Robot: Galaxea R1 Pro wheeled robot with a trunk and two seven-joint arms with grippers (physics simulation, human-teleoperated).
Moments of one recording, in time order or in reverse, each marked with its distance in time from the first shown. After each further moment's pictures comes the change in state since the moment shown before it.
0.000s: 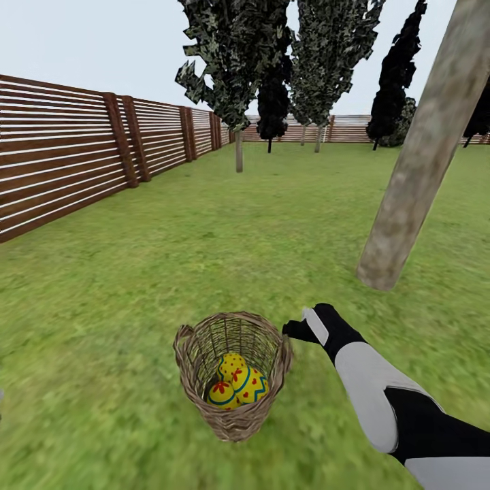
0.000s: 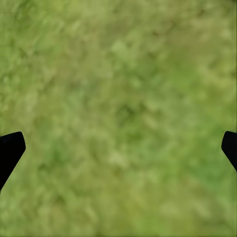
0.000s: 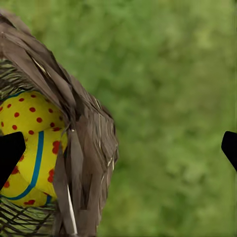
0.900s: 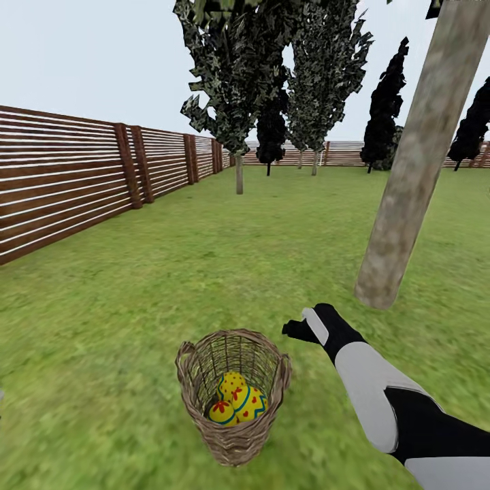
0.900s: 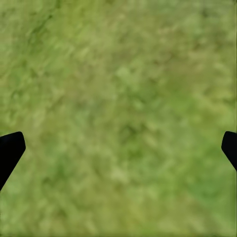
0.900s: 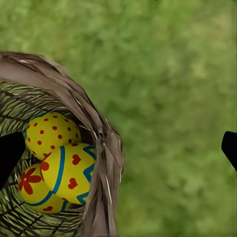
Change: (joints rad) left arm 0.001 0.000 0.000 0.001 0.000 0.000 0.002; right arm 0.000 -0.001 -0.001 0.000 0.000 0.000 0.000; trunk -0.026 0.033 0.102
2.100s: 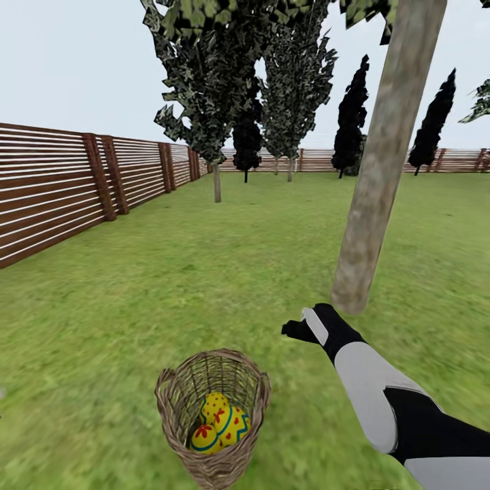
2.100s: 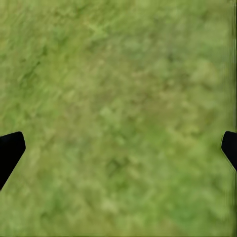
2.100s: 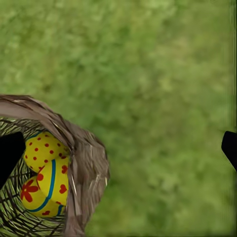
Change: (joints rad) left arm -0.001 -0.001 0.000 0.000 -0.002 -0.001 0.003; right arm 0.000 0.003 0.001 0.000 0.000 0.000 0.000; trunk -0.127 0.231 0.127
